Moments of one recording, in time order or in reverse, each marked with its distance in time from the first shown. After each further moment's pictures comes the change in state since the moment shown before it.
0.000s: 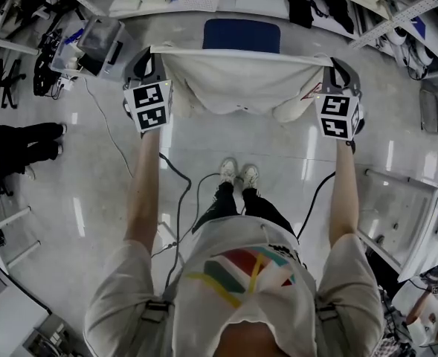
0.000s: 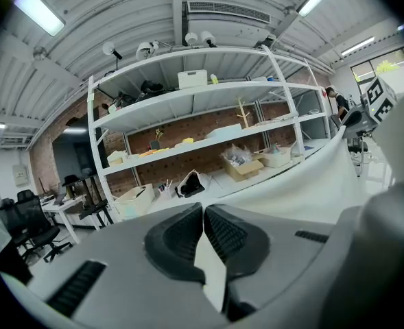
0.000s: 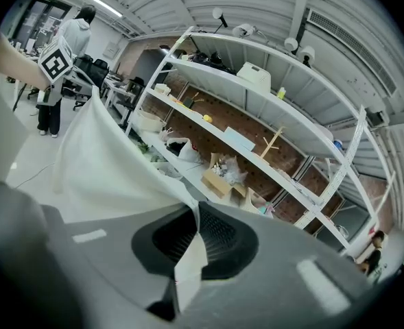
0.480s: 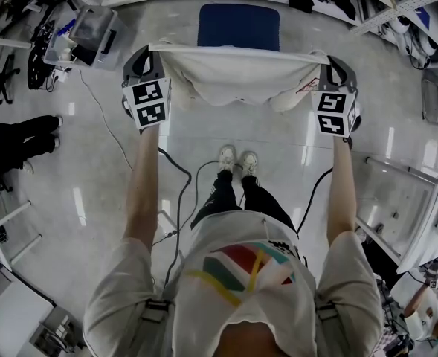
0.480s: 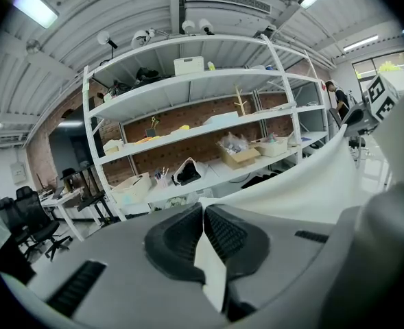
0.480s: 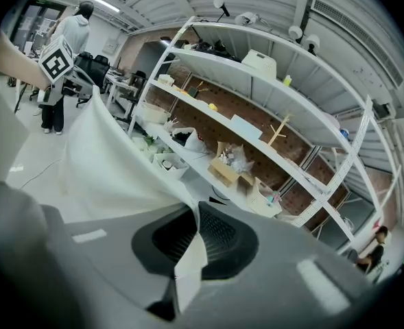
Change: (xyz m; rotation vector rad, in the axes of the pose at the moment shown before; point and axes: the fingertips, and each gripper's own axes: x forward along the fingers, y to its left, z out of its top) left arm 0.010 -0.014 -0.043 0.006 0.082 -0.018; right arm 0.012 0.027 -0.037 0.010 0.067 0.046
